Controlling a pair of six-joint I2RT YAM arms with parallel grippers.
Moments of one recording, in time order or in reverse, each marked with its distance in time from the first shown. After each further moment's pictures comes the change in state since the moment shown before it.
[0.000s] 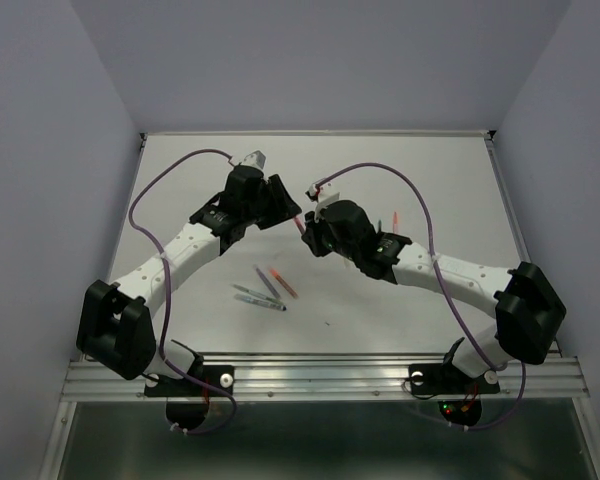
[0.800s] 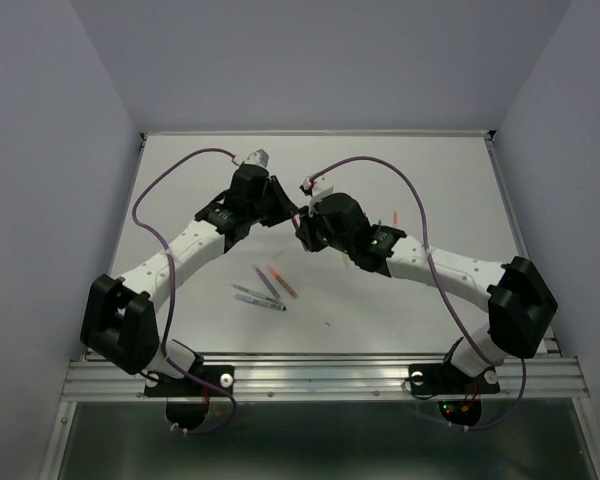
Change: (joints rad) left arm -0.021 0.032 0.024 0.013 -0.028 -0.021; right arm -0.008 0.043 0.068 -0.027 -0.040 0.012
